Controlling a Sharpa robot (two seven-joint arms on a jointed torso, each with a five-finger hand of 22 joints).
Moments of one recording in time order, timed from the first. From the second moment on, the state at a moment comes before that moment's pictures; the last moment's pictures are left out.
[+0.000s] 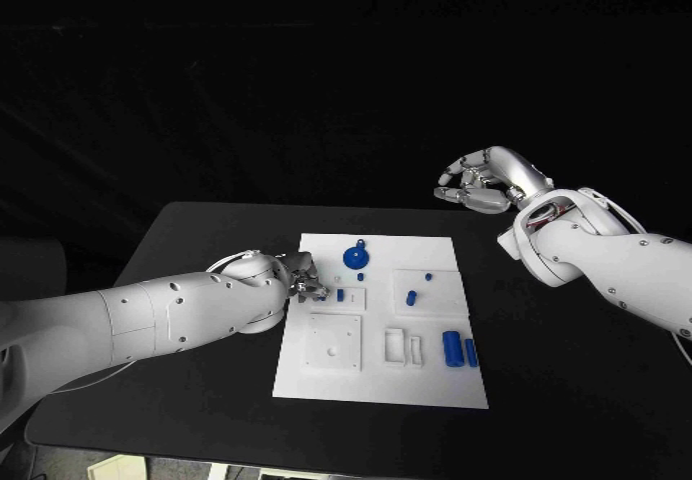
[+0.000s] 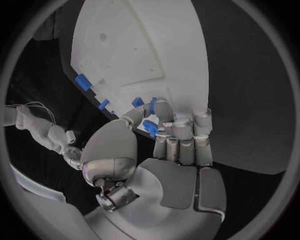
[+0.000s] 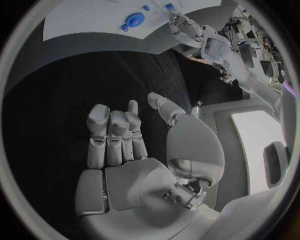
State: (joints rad) left arm 1.22 -0.61 -0.24 1.24 -1.23 -0.22 -0.40; left_hand 0.90 -0.09 0.59 -0.12 0.42 1.12 0.00 0.43 0.83 1.35 -0.09 0.99 0.50 1.20 -0.17 1.48 0.55 0.07 1.03 -0.17 1.10 1.31; right arm 1.22 -0.77 0.09 1.34 -1.26 -0.54 0.04; right_hand 0.93 -0.21 0.59 -0.17 0.33 1.03 0.08 0.33 0.53 1.13 -0.02 1.10 1.24 1.30 -0.13 1.16 1.04 0.18 1.25 -0.10 1.03 1.31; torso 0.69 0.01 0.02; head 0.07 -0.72
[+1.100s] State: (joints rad) left arm 1.22 -0.61 -0.24 1.22 -1.22 -0.21 -0.39; left_hand 0.87 -0.18 0.66 -0.06 0.20 1.12 0.00 0.43 0.81 1.36 -0.10 0.99 0.51 1.24 -0.20 1.47 0.56 0.09 1.03 -0.16 1.10 1.31; right arm 1.22 -0.77 0.09 1.34 -1.26 -0.54 0.04; right_hand 0.93 -0.21 0.58 -0.17 0.35 1.03 0.08 0.32 0.53 1.13 -0.03 1.10 1.24 1.30 -0.13 1.16 1.04 0.18 1.25 -0.10 1.03 1.31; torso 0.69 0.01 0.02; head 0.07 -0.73
